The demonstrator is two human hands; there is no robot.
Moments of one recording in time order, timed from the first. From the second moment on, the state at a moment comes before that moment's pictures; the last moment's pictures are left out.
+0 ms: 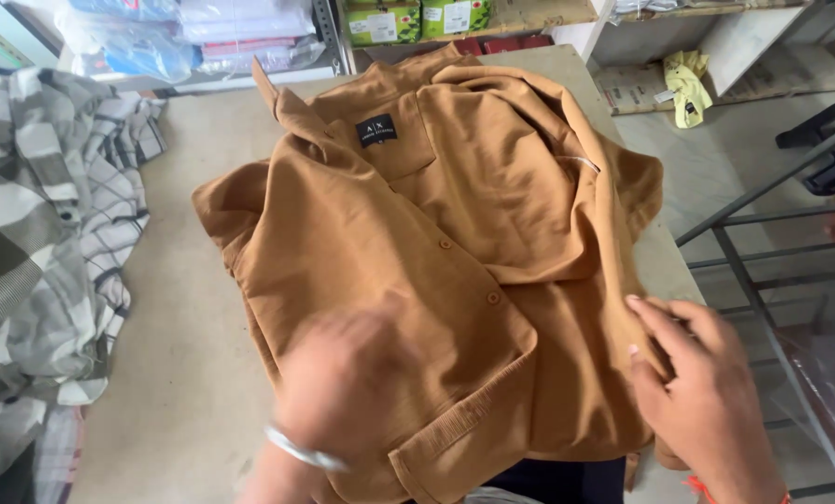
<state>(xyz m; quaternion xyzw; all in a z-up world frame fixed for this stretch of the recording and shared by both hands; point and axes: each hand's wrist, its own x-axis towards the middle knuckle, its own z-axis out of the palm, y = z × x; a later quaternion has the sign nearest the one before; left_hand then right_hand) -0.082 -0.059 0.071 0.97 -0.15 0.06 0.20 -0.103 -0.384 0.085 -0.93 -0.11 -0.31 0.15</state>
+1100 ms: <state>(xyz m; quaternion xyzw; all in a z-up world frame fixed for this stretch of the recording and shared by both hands) 0.075 0.074 0.002 0.98 -0.12 0.10 0.10 -0.181 -0.362 -0.043 -0.89 -0.43 -0.10 0.08</state>
